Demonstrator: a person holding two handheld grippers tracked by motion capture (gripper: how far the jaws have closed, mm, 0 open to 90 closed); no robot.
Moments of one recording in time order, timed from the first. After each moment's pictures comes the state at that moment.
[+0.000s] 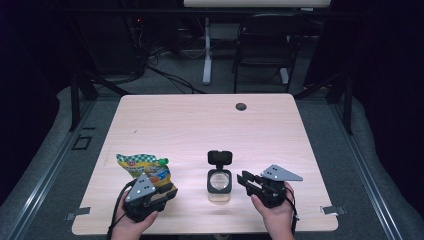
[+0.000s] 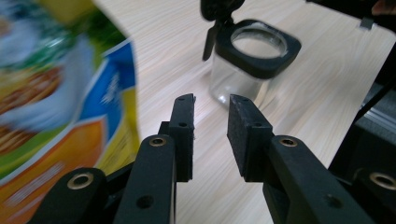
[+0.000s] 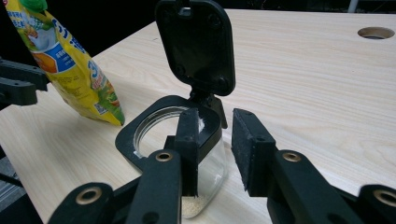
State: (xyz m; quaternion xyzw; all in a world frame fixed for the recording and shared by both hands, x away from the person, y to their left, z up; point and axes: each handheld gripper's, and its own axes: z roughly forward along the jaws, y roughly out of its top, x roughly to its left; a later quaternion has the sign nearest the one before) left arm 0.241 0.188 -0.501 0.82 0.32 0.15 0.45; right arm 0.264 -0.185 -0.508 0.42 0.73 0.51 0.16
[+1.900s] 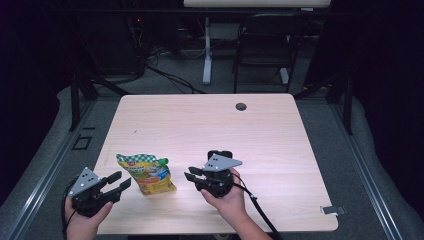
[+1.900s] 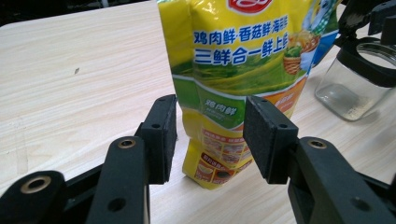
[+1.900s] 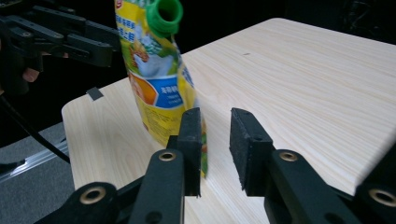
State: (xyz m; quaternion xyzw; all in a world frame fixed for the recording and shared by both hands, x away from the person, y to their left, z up) left arm 0.247 0.290 -0.492 0.75 0.43 0.22 0.45; right arm 0.296 -0.058 -0.494 0.28 0.79 0.53 0.11
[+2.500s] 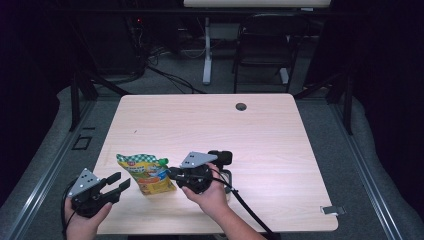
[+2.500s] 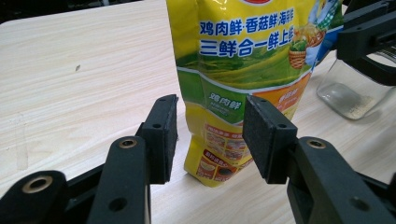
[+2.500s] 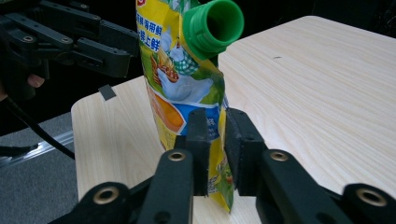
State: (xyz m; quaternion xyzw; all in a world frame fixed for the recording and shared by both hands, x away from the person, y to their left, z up) left arm 0.246 0.293 -0.496 0.75 0.43 0.22 0.45; right arm 0.310 -0.009 -0.496 0.25 0.81 0.52 0.09
